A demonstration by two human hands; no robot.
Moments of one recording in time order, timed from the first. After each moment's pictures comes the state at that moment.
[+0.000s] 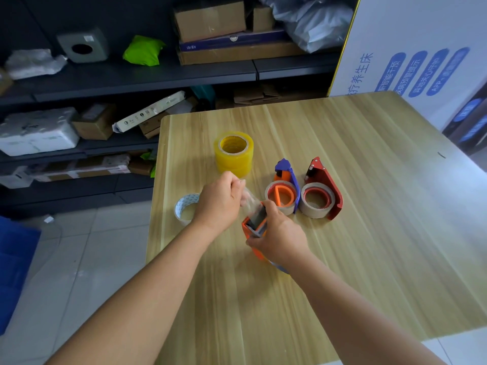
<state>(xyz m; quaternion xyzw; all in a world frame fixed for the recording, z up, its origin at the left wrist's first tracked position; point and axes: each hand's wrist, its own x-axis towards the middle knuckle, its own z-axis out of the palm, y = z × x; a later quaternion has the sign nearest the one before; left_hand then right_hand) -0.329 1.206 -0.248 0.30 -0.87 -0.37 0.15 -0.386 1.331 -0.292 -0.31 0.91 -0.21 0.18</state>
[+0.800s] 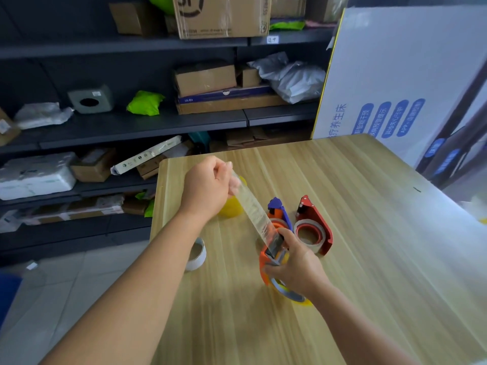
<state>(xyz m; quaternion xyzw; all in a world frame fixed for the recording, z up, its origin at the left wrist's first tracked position) -0.354 1.181 -0.155 0.27 -0.83 -0.40 0.28 -0.414 1.363 -0.283 -0.28 0.89 -0.31 0.18</state>
